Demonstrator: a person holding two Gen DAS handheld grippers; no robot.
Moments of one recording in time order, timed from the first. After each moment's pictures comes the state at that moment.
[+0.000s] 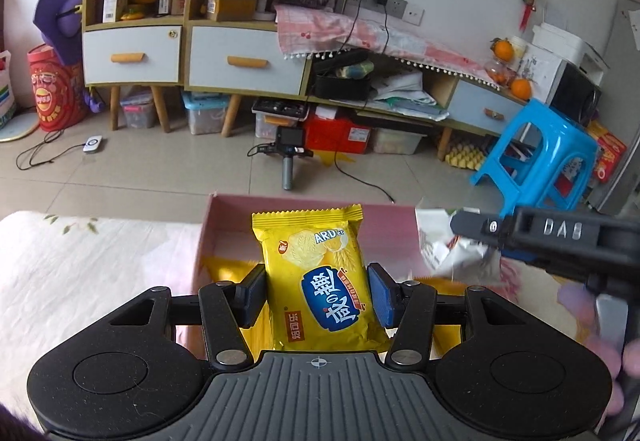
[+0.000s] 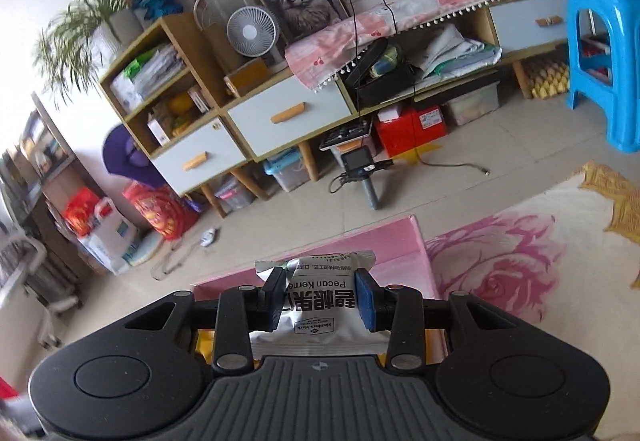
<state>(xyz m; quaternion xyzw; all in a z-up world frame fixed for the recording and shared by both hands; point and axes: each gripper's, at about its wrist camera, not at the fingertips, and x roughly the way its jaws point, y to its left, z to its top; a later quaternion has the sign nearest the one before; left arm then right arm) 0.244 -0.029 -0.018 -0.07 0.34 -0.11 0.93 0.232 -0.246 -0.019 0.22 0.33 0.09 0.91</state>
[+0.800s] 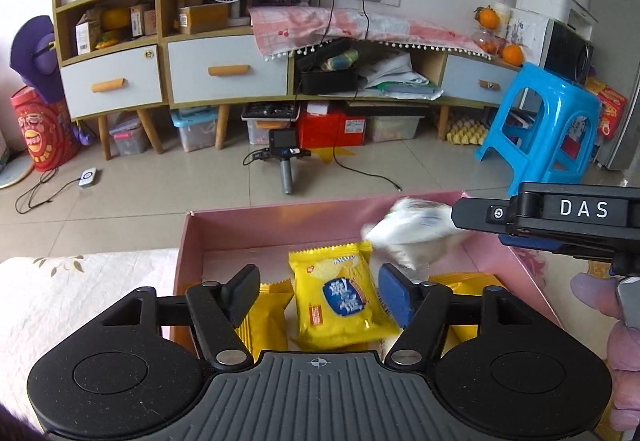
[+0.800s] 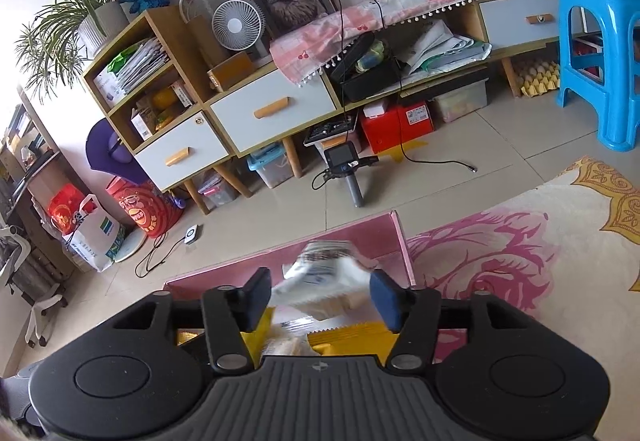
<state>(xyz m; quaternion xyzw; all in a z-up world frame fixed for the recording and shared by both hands) 0.258 -0.049 -0.026 0.00 0.34 -0.11 0.93 0.244 -0.255 -0.027 0.22 0.34 0.08 0.91</state>
